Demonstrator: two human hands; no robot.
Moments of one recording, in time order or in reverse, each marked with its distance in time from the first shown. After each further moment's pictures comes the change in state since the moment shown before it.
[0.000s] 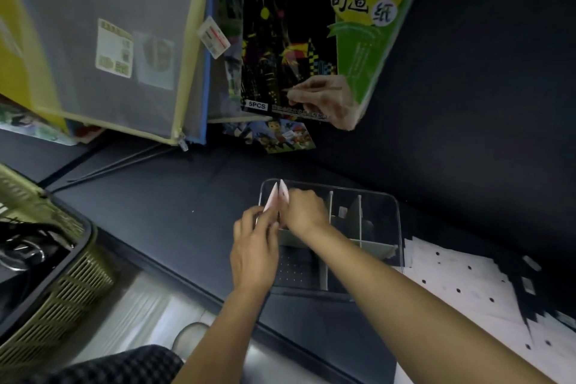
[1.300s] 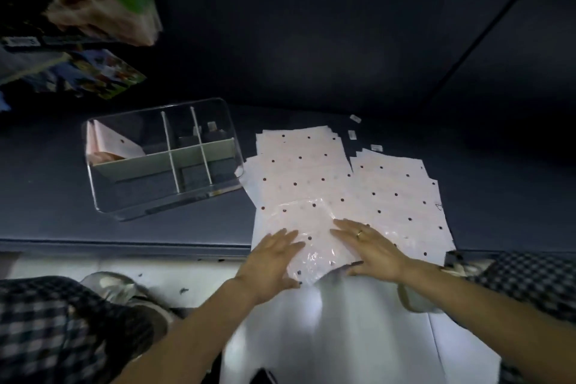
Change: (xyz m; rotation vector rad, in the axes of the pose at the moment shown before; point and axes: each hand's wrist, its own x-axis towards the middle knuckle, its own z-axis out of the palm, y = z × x) left_hand -0.225 0.105 0.091 0.409 -1.123 0.757; right_hand -0.332 0.375 0.033 -0.062 -0.215 -0.100
